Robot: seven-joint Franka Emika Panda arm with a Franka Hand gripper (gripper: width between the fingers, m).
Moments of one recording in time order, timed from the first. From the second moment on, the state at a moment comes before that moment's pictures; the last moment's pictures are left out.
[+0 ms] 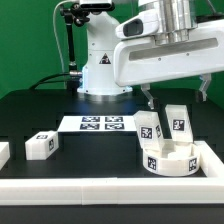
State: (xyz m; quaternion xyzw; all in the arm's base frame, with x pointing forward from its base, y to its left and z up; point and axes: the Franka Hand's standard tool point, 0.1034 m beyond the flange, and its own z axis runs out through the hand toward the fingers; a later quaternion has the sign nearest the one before) arm 0.555 0.092 0.106 -1.00 -0.04 -0.06 0.06
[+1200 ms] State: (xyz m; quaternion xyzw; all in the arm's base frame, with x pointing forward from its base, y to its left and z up) arm 0.526 0.104 0.104 -0.92 -0.39 -0.07 0.02
